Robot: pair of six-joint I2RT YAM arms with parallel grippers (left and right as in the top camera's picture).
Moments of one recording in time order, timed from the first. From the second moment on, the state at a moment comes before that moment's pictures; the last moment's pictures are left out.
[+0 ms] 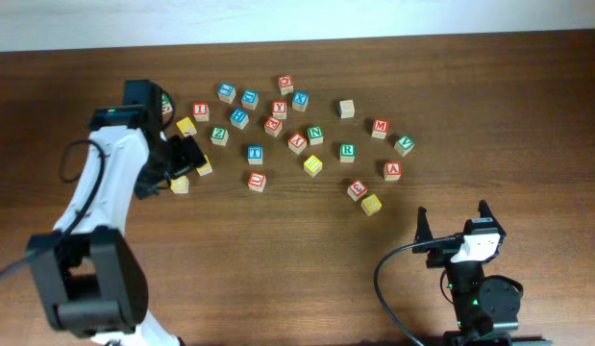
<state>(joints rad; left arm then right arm) 0.02 1.85 1.46 -1.08 0.02 -0.46 0.00 0.01 0.01 -0.07 -0.03 -0.01</state>
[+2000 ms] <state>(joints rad) -0.06 2.39 2.13 -0.90 -0.07 -0.10 0.00 0.01 0.01 -0.07 -0.03 -0.01</state>
